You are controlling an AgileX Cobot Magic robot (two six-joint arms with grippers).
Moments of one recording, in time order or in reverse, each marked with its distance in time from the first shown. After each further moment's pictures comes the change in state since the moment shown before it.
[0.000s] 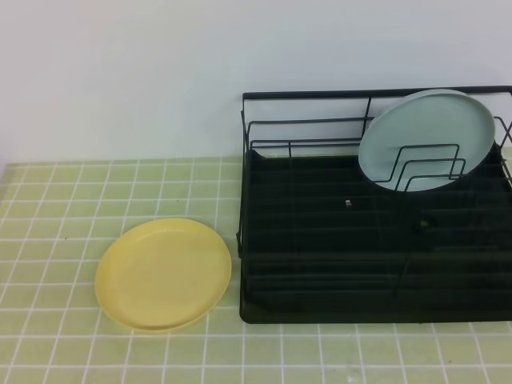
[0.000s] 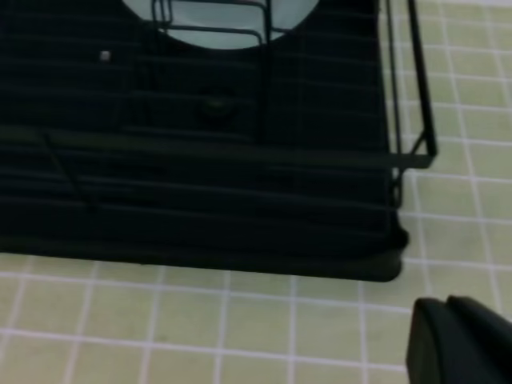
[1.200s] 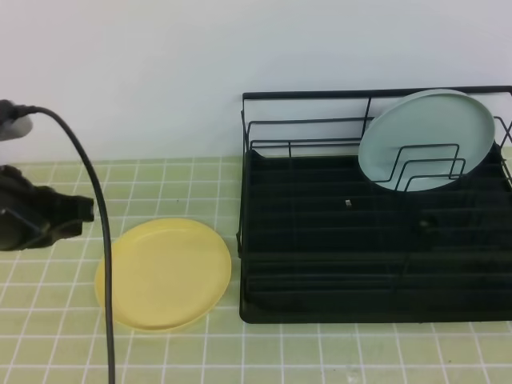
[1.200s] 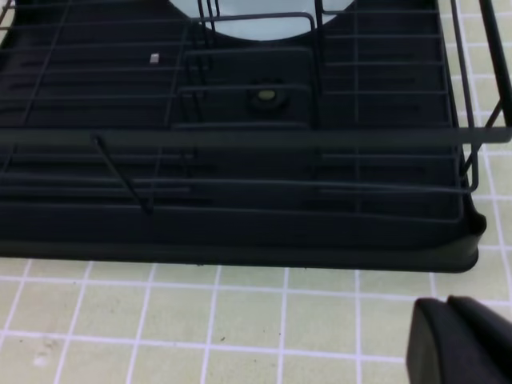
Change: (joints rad) left arm 0.000 1.040 -0.478 -0.242 0.364 0.239; right arm 0.000 0.042 0.080 0.172 -0.069 -0.051
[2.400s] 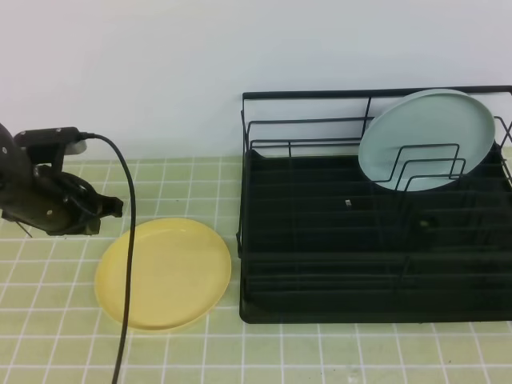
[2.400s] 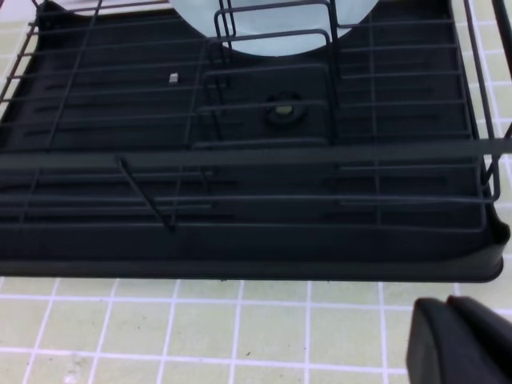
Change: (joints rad) left arm 0.028 0.580 -0.250 0.098 -0.162 0.043; right arm 0.000 0.000 0.000 0.063 -0.017 -0.005
